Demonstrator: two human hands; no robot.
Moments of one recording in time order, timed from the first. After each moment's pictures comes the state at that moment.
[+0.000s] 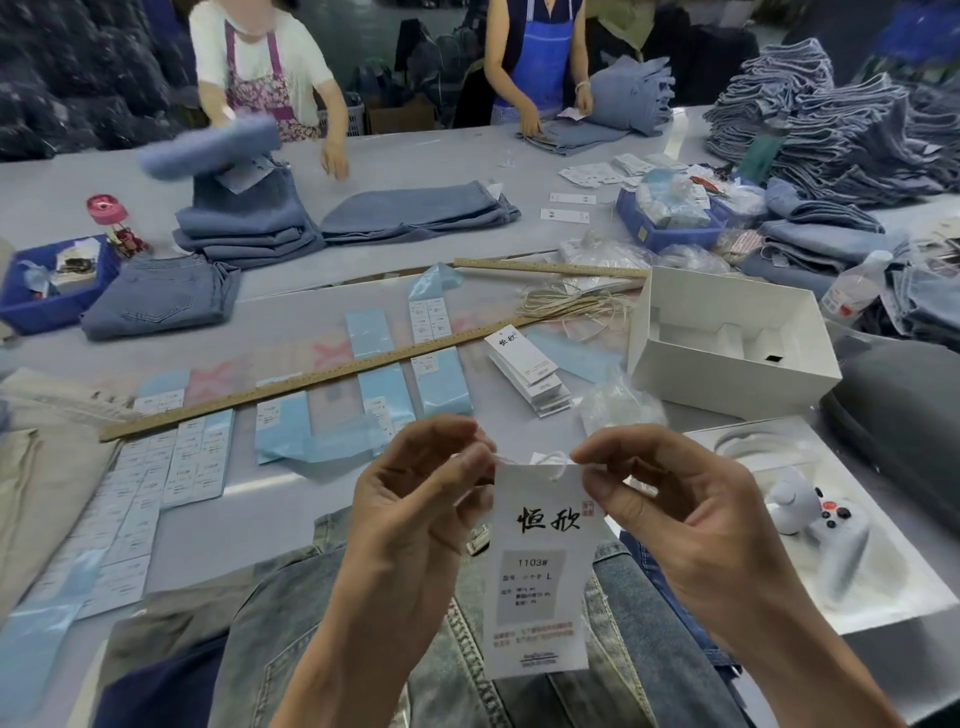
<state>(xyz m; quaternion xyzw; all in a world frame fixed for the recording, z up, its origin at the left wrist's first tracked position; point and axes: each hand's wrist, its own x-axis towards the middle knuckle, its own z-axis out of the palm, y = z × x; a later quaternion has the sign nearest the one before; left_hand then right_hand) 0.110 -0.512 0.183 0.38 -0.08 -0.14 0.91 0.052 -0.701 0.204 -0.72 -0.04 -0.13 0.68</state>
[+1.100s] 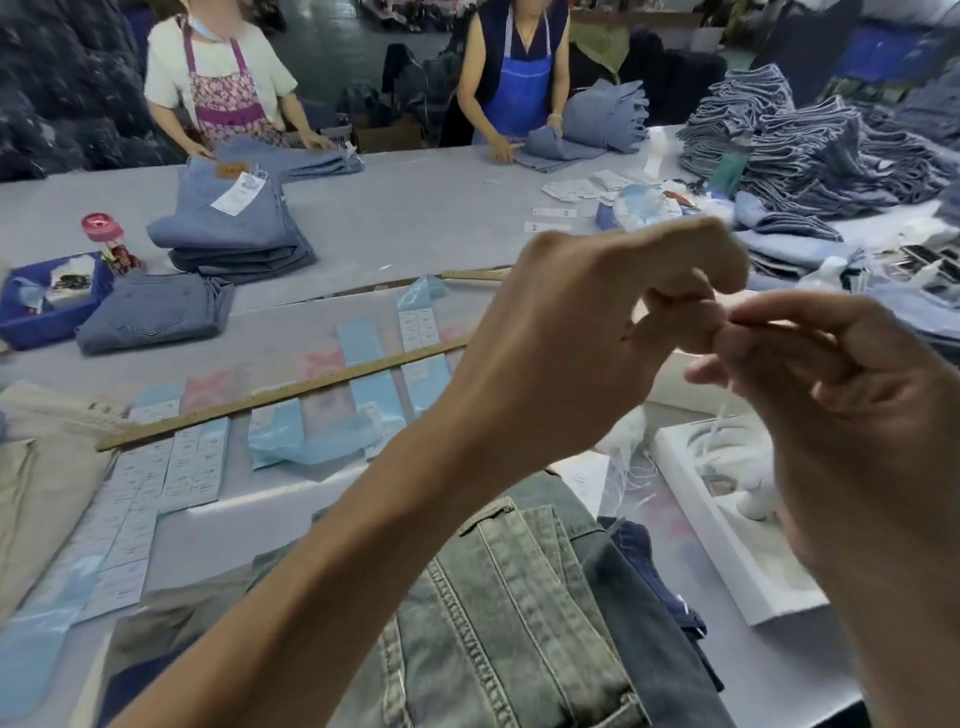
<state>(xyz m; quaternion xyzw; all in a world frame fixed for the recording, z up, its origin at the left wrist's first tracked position) 0.117 -0.579 0.317 0.71 -0.48 0.20 0.48 0.033 -0.731 0.274 -0.71 -0.06 -0.39 0.59</state>
